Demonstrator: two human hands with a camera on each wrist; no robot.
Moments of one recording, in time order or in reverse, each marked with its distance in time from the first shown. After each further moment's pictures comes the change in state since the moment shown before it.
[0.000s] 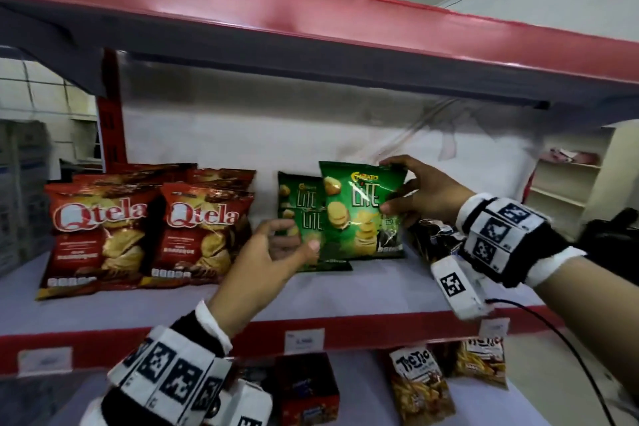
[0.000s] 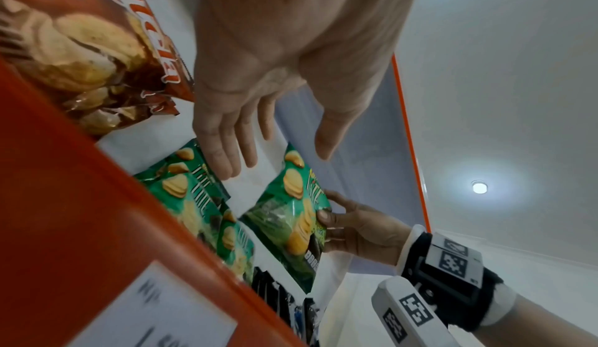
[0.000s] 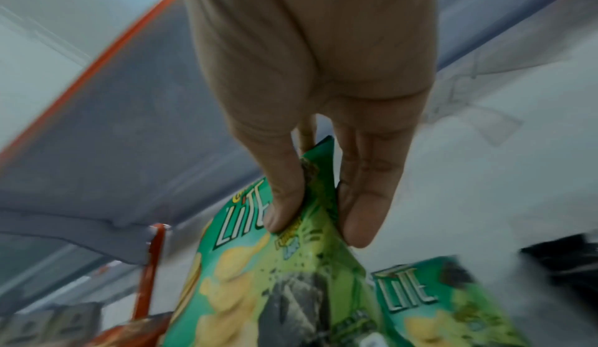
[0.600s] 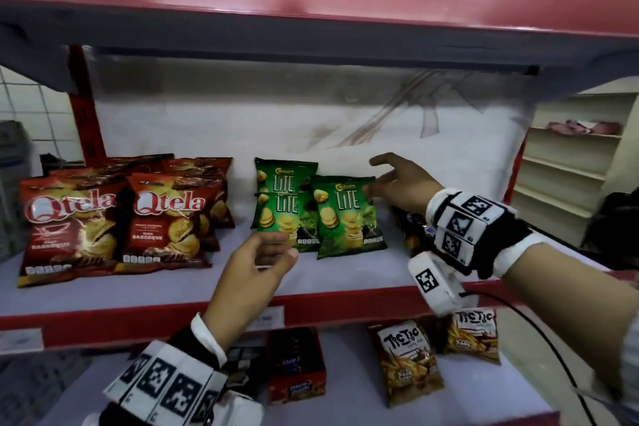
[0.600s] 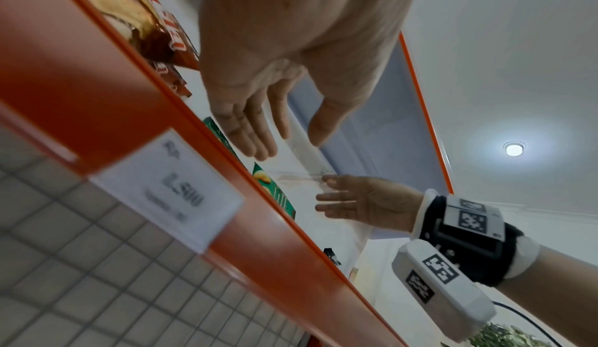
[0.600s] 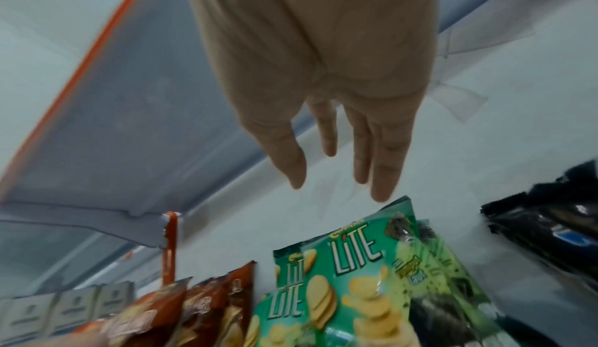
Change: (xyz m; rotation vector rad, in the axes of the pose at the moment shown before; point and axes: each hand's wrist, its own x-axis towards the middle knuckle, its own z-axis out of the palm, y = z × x) left_hand -0.020 -0.023 0.046 0.151 0.104 0.064; right_hand -0.003 0.039 -0.007 -0.100 0.147 0.056
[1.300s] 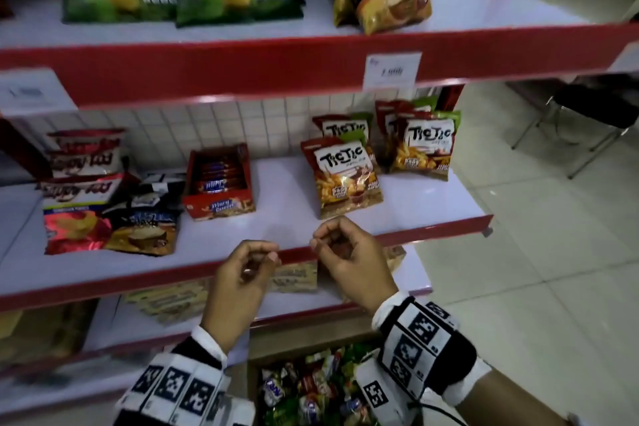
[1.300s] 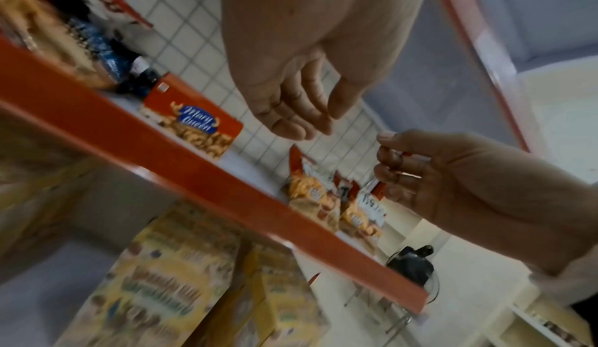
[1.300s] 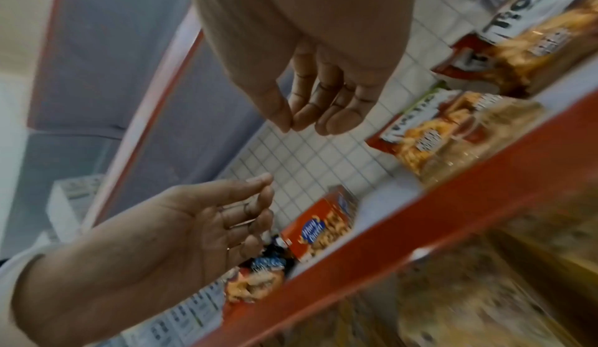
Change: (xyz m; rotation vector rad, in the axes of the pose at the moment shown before) left_hand -0.168 -0.188 0.160 0.033 -0.100 -0.313; right_hand -0.221 0.266 0.135 0.426 -0.109 0.117
